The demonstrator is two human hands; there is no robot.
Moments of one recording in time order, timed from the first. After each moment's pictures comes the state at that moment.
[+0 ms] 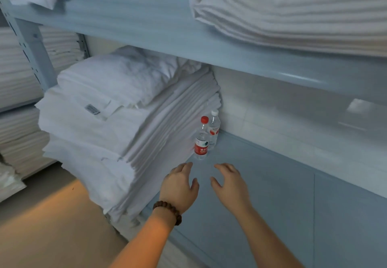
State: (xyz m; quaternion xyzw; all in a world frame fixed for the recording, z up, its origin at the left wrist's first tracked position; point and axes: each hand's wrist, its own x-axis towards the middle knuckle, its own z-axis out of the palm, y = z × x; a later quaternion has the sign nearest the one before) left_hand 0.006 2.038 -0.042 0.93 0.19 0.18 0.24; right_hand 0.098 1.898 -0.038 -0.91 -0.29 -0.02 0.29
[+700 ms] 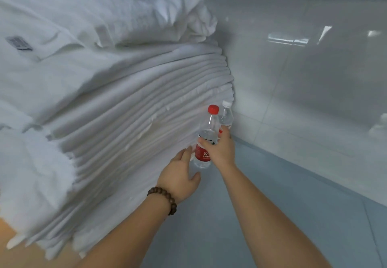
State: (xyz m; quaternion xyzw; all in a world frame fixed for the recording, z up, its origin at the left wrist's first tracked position) left_hand 0.147 2.114 -0.171 0.92 0.16 0.23 0.28; right_hand 0.293 2.041 -0.144 -0.81 -0.24 -0.04 0.53
